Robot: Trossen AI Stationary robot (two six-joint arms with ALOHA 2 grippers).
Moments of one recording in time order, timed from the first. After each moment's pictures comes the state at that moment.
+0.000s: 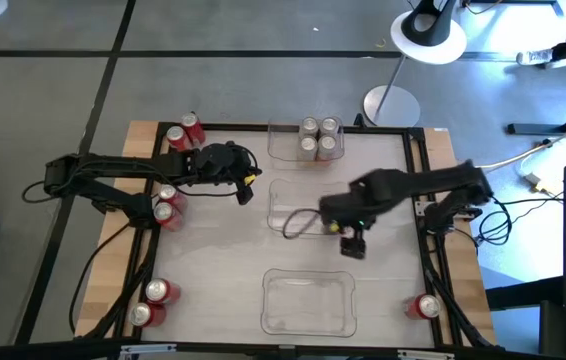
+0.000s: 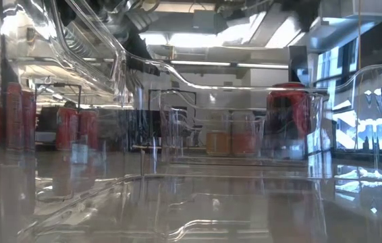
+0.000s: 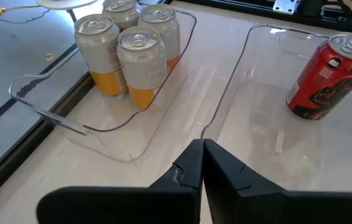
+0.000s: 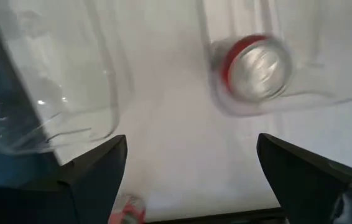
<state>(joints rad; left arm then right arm) 0.22 1.22 0.81 -0.15 -0.19 -0.08 0.23 1.71 1.83 -1.57 -0.11 0.45</state>
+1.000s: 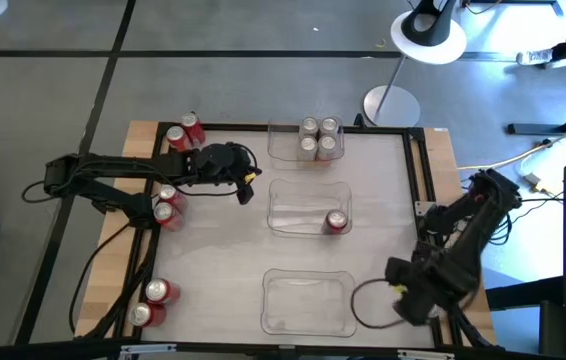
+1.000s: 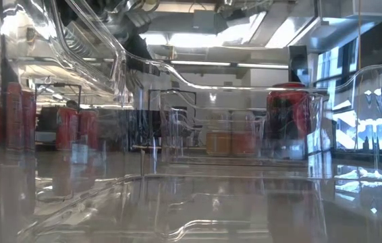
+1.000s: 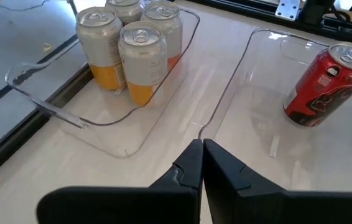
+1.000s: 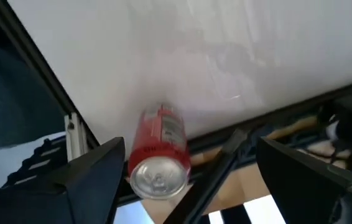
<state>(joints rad) 0.21 1.22 0.81 -0.15 -0.19 -0.15 0.90 1.57 1.54 -1.56 -0.12 1.25</state>
